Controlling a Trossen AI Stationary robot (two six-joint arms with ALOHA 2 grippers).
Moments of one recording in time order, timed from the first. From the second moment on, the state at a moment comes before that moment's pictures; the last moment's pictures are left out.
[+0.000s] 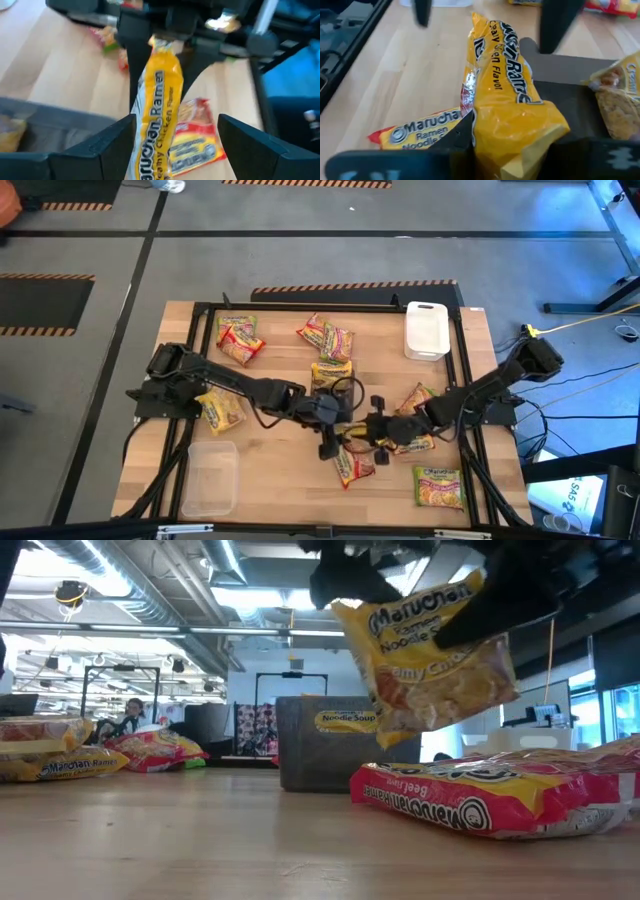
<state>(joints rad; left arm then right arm) -0.23 1.84 1.48 -0.32 -0.08 -0.37 0.45 1.43 0.71 0.11 0.35 0.24</state>
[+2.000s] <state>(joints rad) -0.05 1.78 1.63 -0.80 -0.22 0.04 0.50 1.11 0.65 -0.18 0.35 0.25</state>
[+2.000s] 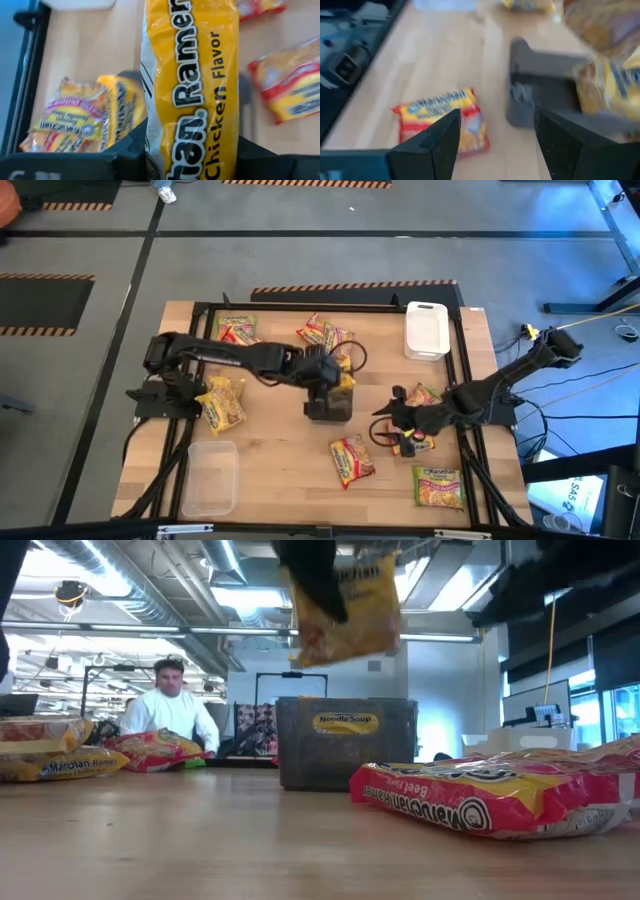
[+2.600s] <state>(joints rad) 0.08 1.86 1.47 -0.61 0.00 0.13 0.50 1.15 0.55 -0.05 0.38 0.34</state>
